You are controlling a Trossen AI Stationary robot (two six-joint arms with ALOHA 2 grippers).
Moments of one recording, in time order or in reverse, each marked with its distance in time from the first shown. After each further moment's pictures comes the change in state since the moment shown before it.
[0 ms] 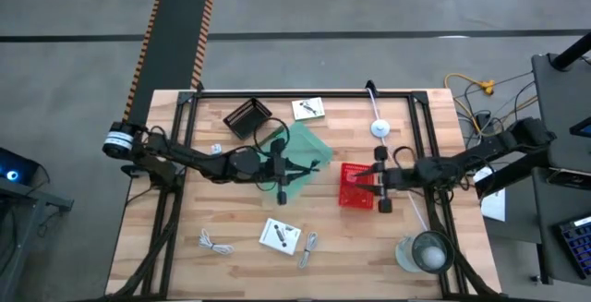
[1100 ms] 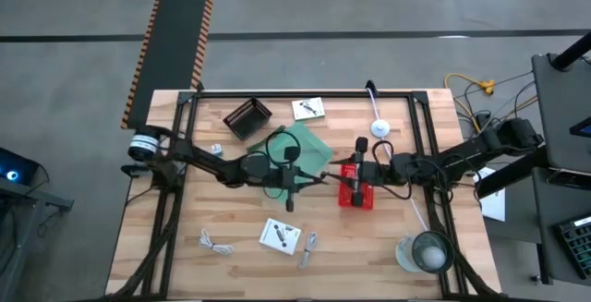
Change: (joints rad) left arm 0.002 0.208 0.037 0.251 0.134 0.192; right arm -0.074 0.312 0.323 -0.032 0.083 -0.042
